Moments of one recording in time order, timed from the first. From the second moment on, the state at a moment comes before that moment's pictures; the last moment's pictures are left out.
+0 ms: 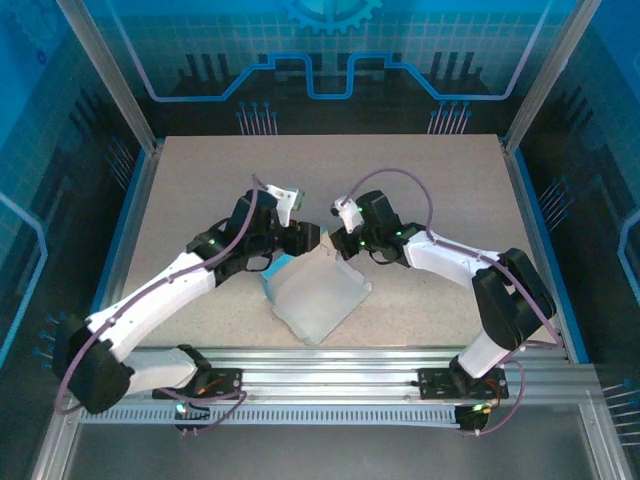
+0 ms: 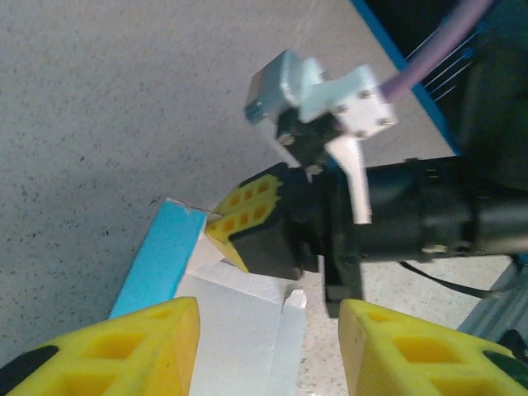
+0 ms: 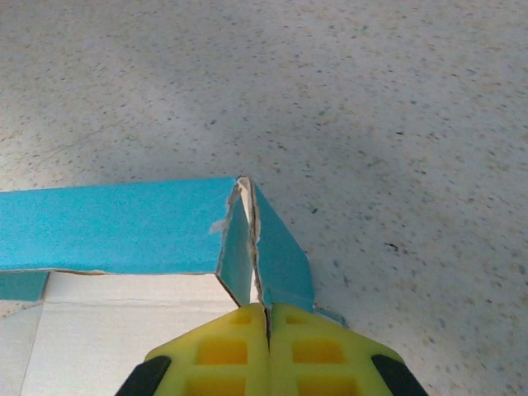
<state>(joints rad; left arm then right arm) -0.59 1.24 1.01 -0.37 0.19 -0.43 0.60 1.62 1.00 -0.12 -0.28 0.04</state>
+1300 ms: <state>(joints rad) -0.40 1.67 0.97 0.03 0.45 -0.46 0.62 1.64 1.01 -0.12 -0.30 0.01</state>
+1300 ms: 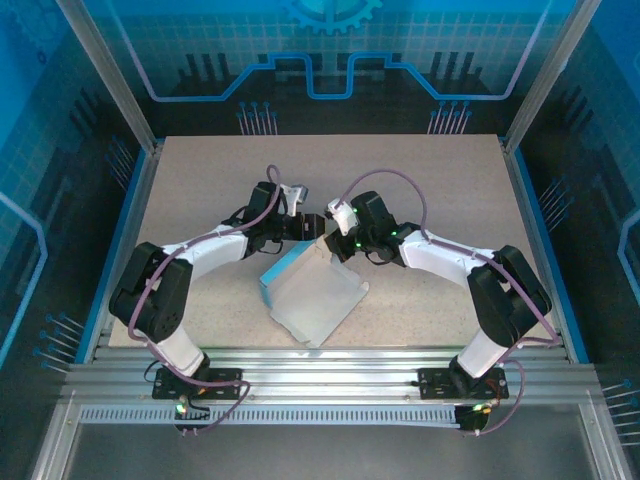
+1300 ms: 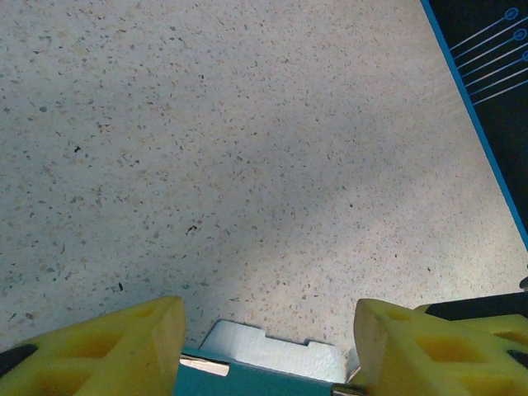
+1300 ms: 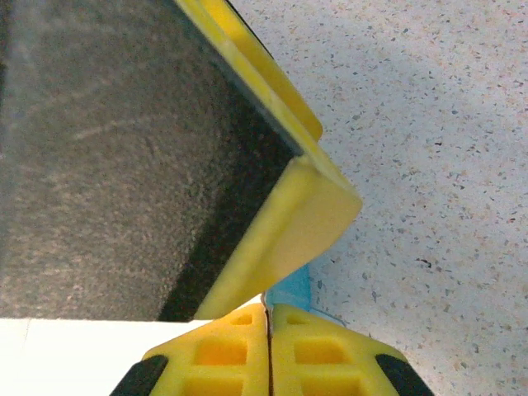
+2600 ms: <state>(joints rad) -0.38 1.67 0.97 0.03 0.49 -0.45 0.43 1.57 0.78 0.12 -0.56 0.08</state>
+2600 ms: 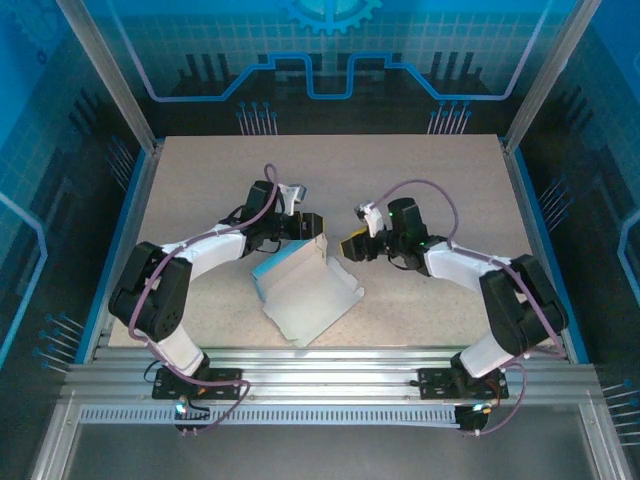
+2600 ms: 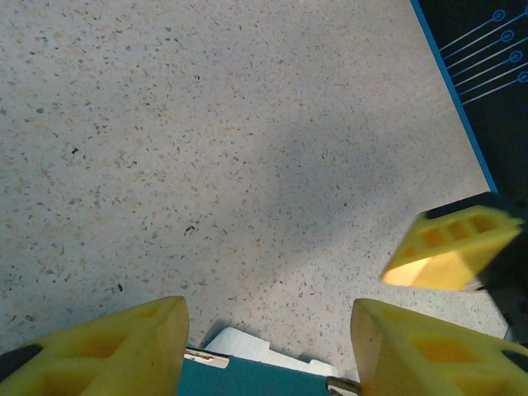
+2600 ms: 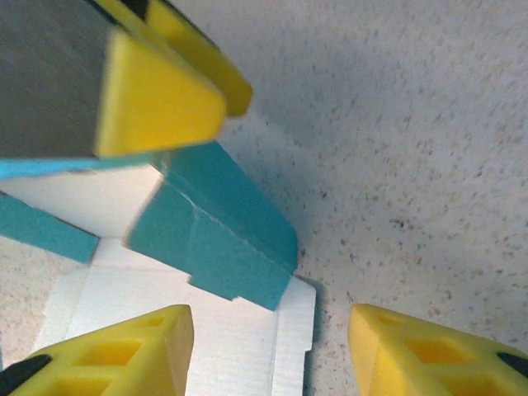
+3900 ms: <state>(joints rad) -0.32 1.75 1.05 -0.05 0.72 -0.42 0.67 1.81 0.90 0.36 -0.22 0.03</state>
